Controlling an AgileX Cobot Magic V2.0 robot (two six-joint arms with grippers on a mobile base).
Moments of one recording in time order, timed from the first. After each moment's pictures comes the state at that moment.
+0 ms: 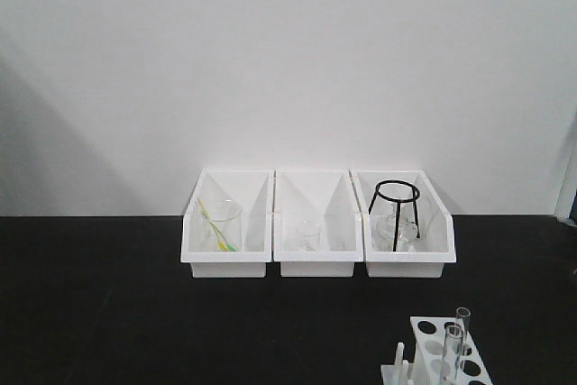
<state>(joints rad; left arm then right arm) 0.08 -0.02 0.03 0.05 0.29 -0.16 0.01 0.34 -0.32 -0.32 0.00 0.38</state>
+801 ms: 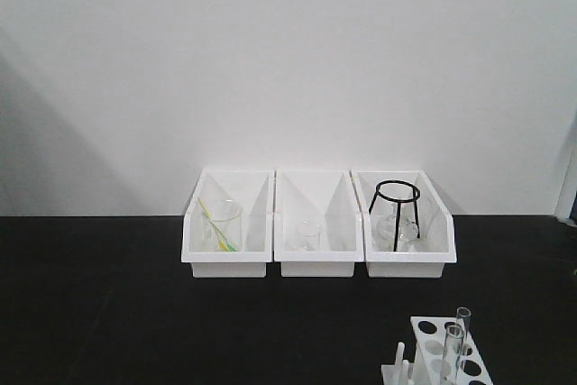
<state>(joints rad) 0.08 -0.02 0.03 0.05 0.29 -0.16 0.01 -0.01 0.03 -0.10 0.13 0.15</state>
